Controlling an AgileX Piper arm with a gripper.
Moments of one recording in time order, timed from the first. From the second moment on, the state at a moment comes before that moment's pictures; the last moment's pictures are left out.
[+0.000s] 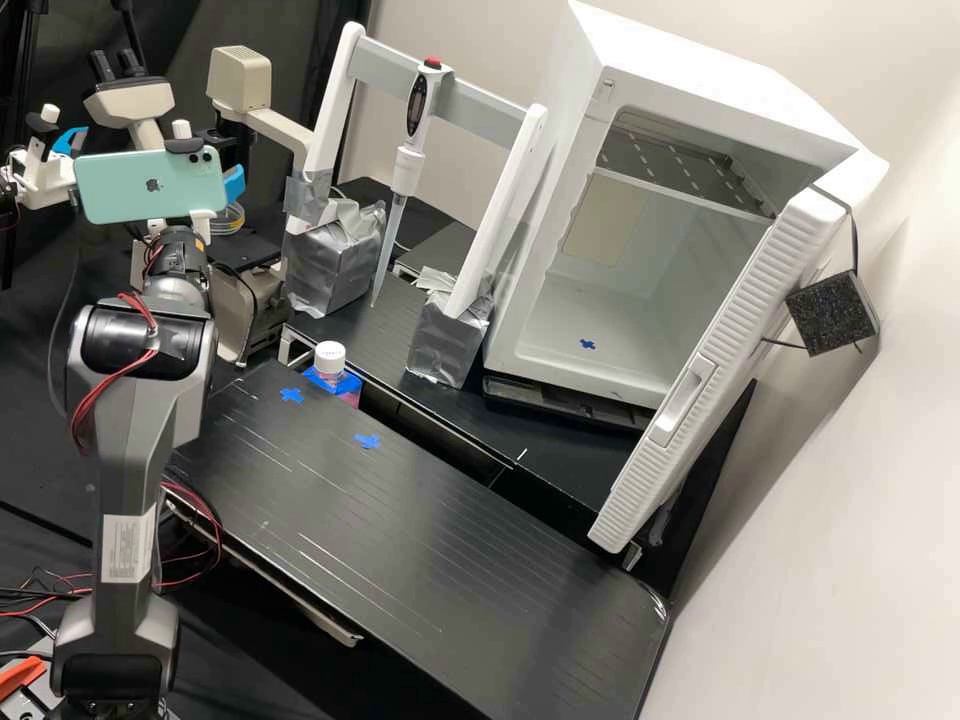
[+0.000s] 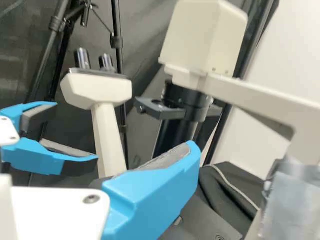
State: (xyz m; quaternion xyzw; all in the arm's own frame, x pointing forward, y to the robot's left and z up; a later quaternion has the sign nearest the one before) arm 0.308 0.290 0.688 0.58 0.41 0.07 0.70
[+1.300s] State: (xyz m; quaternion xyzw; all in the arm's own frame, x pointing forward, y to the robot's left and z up) arm 0.392 0.289 0.625 0.60 0.40 -0.02 0.69
